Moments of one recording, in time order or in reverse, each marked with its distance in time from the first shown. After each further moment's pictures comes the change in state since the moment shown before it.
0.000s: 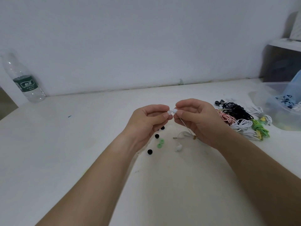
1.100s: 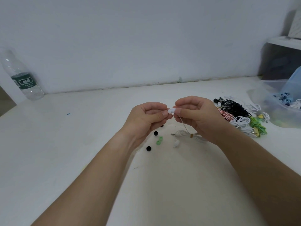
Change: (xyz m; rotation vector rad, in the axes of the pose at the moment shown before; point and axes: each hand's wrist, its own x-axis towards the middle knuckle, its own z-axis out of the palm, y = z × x) left_hand -0.006 0.005 0.001 0.050 -0.007 -0.017; right_hand -0.001 -0.003 -0.002 -0.116 0.034 0.008
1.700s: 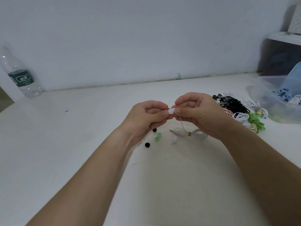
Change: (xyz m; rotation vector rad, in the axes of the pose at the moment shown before) left_hand -0.005 0.000 0.001 0.033 -0.079 -0.035; right_hand -0.005 -0.008 -0.007 -0.046 -0.127 -0.018
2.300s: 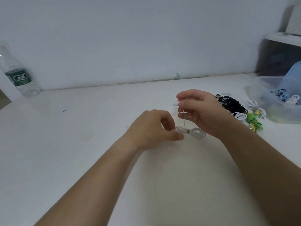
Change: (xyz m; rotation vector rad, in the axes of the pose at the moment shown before) left_hand -0.008 -0.009 0.014 1.118 0.002 0.149; right_hand 0.002 -0.005 -0.002 0.106 0.096 0.062
